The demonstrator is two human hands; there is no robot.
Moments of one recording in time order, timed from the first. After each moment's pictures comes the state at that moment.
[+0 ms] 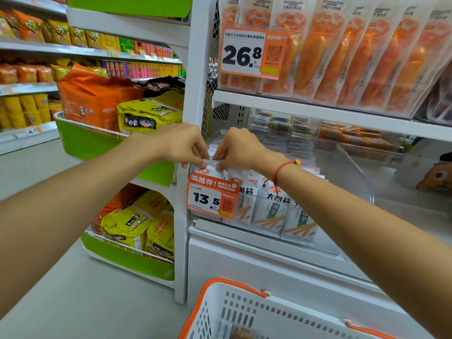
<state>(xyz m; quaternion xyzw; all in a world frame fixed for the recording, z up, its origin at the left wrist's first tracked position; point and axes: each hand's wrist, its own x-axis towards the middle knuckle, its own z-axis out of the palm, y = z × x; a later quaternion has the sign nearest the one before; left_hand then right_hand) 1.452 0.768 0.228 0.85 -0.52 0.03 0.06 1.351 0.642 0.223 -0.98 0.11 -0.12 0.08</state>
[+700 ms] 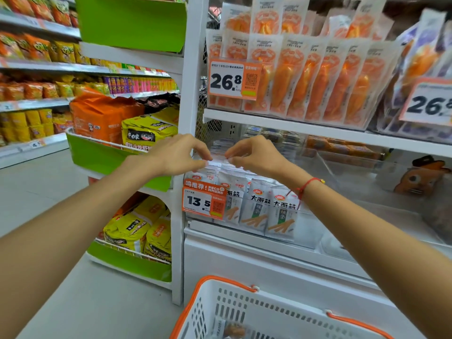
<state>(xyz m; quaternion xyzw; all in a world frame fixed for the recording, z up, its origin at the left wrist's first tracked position) 1.396 0.789 0.239 0.85 -0.49 0.07 0.19 1.278 0.626 0.243 -0.95 0.08 -0.19 0.25</state>
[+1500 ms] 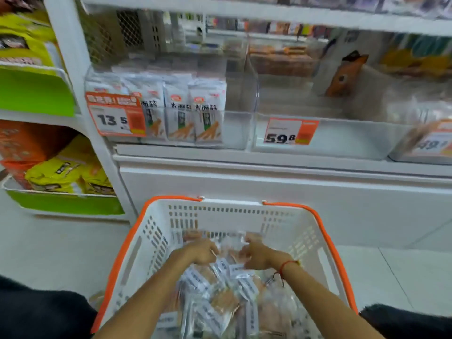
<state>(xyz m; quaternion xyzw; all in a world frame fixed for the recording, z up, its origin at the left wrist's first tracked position) 1.205 0.721 -0.111 0.76 -0.48 -0.44 0.03 1.045 0.606 -0.104 -0.86 0.31 0.27 0.30</state>
